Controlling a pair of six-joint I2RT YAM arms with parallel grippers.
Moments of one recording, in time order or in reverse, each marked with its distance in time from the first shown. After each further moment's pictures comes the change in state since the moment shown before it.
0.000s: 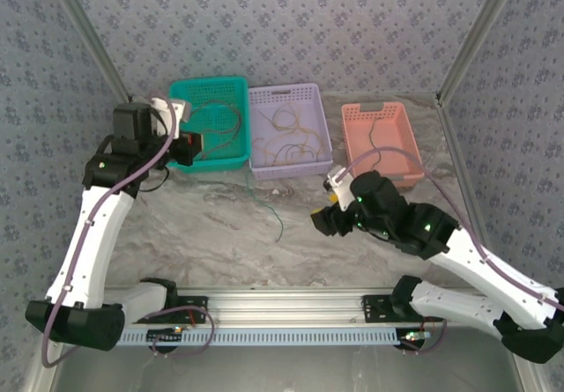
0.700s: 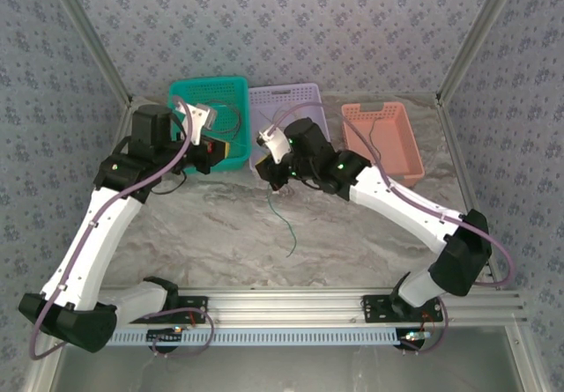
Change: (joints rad) left arm -0.153 0.001 -0.002 0.031 0.089 -0.026; right arm -0.086 0.581 0.312 0.345 -0.248 -0.100
